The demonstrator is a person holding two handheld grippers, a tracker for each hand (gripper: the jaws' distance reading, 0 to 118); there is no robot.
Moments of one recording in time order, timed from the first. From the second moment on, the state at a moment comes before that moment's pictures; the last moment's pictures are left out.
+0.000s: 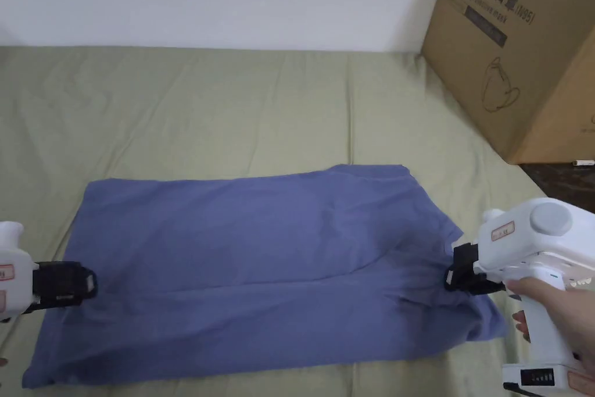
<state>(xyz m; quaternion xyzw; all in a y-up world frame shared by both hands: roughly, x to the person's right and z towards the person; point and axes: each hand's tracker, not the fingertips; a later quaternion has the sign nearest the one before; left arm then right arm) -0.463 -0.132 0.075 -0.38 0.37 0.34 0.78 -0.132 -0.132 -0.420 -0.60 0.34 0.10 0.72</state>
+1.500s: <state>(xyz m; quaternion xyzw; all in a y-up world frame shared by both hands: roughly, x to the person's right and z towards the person) -0.394 -0.145 0.096 -0.39 0.39 0.28 0.79 -0.018 -0.112 -0.346 -0.47 0.37 0.01 0.81</state>
